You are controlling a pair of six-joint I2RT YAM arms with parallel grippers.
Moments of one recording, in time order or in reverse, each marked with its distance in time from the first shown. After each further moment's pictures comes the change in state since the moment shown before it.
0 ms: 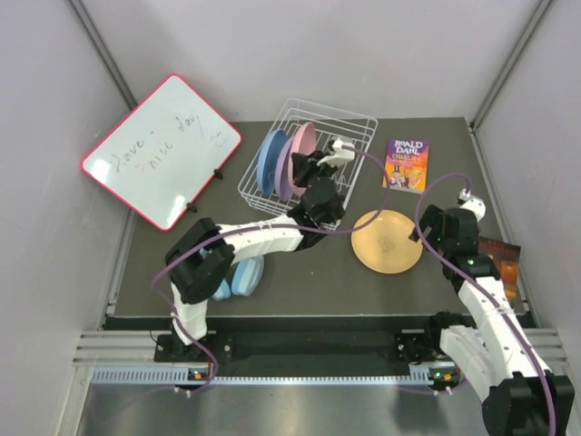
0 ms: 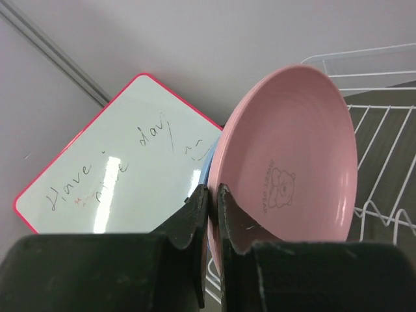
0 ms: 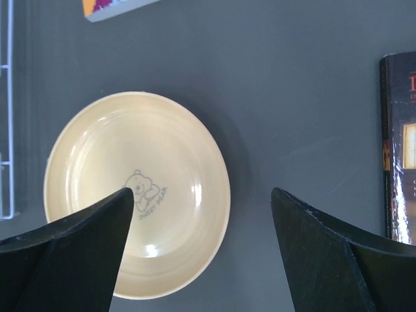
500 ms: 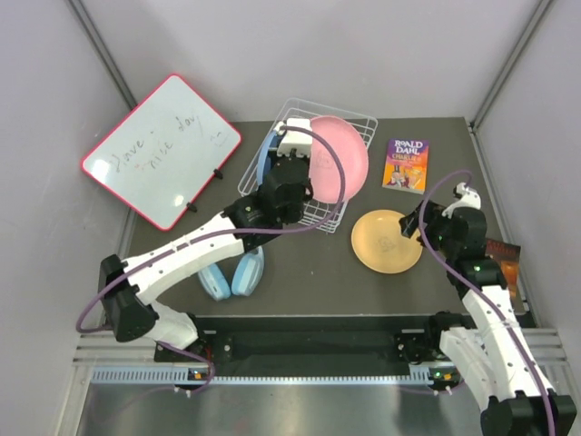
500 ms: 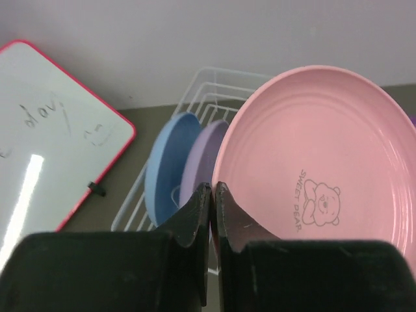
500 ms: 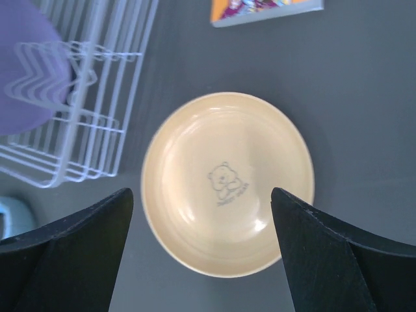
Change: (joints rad) left arm -0.020 -0.455 0.074 -0.929 0.277 -0.822; right arm 0.000 -0.082 0.047 0.019 -0.255 -0.011
